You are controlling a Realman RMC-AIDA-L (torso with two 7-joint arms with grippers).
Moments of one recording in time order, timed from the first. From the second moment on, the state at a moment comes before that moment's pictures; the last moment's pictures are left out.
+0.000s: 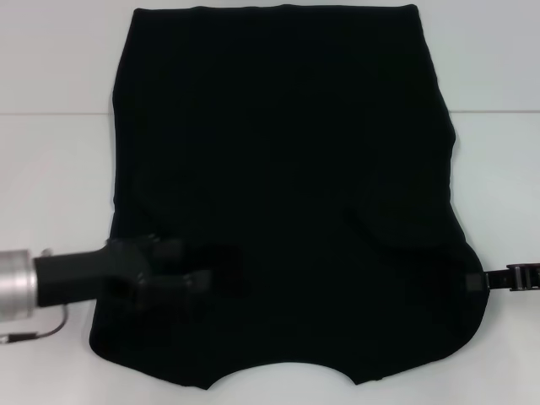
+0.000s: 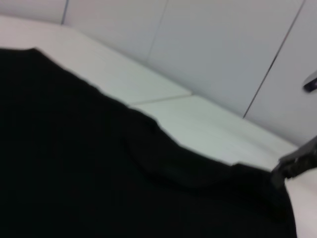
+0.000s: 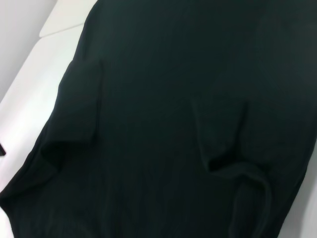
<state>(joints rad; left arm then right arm) -0.46 -2.13 0.60 0.78 2.11 1.57 -1.54 0.61 1.92 -0.55 -0.52 -2.39 -1.46 2.05</state>
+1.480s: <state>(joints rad) -0.38 -2.16 0.56 0.95 2.39 1.47 -1.34 0.60 1.95 -0.49 -0.51 -2.34 -1.46 2.03</state>
